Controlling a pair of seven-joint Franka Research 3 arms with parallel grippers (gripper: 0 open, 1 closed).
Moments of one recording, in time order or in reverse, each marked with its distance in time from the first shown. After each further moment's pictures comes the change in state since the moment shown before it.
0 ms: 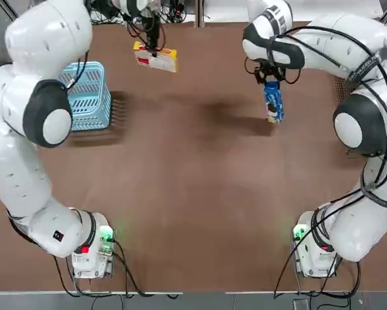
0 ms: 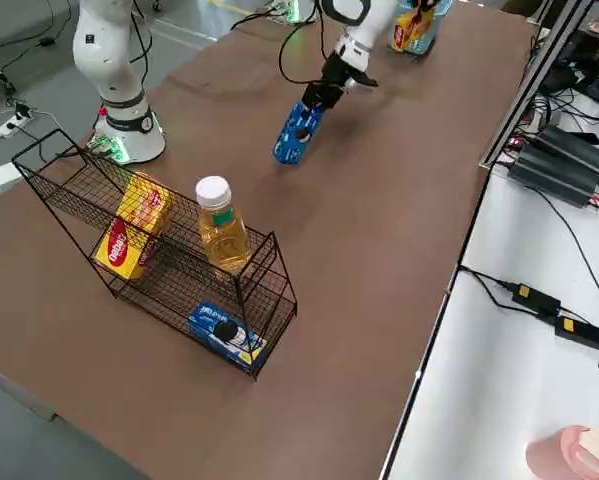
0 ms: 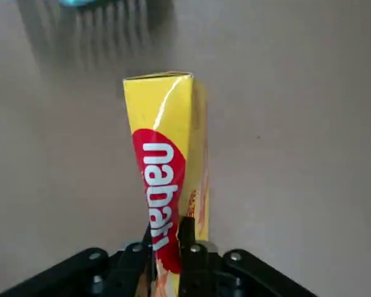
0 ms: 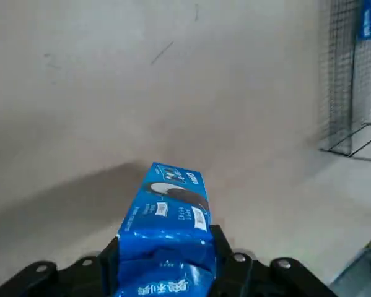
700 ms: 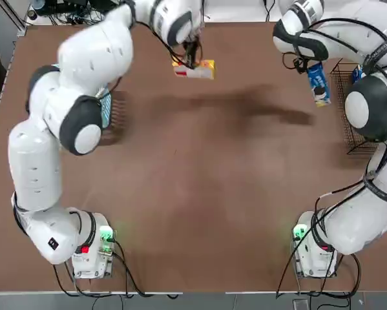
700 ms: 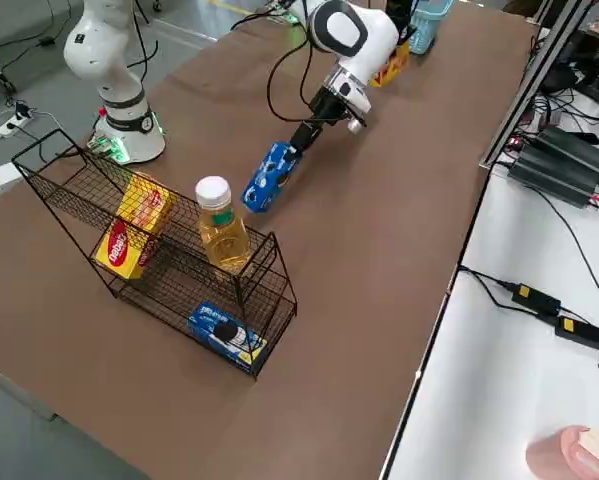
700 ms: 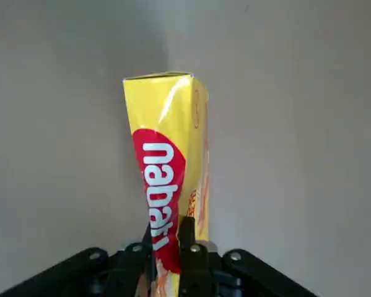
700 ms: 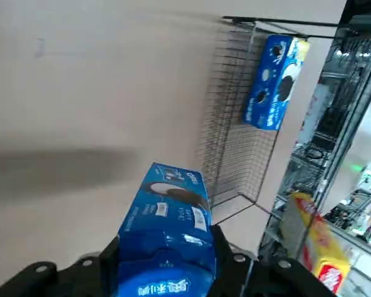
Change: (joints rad) left arm -0.232 0.209 0.003 0.149 0.000 0.189 -0.275; right arm -0.224 0.000 -0.002 -0.020 -0.349 -0.005 -0.426
